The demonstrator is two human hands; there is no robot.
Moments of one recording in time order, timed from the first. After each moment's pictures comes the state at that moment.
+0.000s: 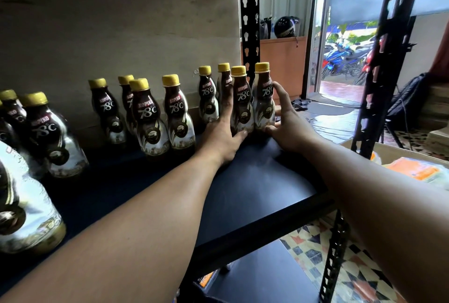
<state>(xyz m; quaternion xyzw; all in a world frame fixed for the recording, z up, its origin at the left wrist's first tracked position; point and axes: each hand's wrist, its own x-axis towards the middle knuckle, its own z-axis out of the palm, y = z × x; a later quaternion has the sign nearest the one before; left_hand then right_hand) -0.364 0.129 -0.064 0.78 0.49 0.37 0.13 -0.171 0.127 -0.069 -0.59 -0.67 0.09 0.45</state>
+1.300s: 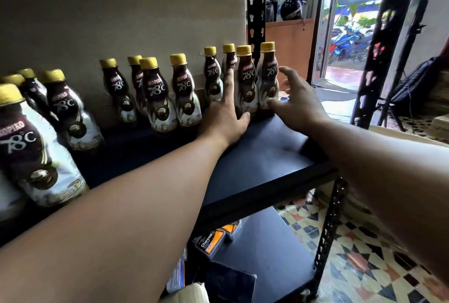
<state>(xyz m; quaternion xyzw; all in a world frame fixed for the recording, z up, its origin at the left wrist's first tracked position) -0.370 0.089 -0.056 0.77 0.53 0.36 0.04 -0.180 0.091 -0.056 -0.61 -0.64 0.04 0.47</state>
